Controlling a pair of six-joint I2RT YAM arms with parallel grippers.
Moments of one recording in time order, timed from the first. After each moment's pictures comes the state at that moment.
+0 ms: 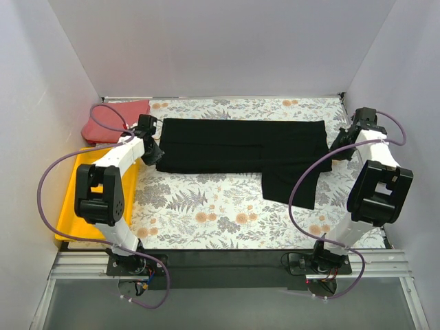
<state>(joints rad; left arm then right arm) -0.13 1.69 1.18 -0.61 -0.23 -0.71 -0.28 1.68 1.27 -0.70 -0.15 0.28</state>
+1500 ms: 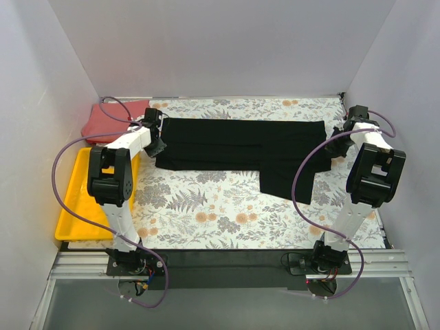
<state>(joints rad) -0.12 1.94 1.38 -0.58 -0.31 -0.70 -0.26 1.93 1.43 -0.71 -0.18 0.25</state>
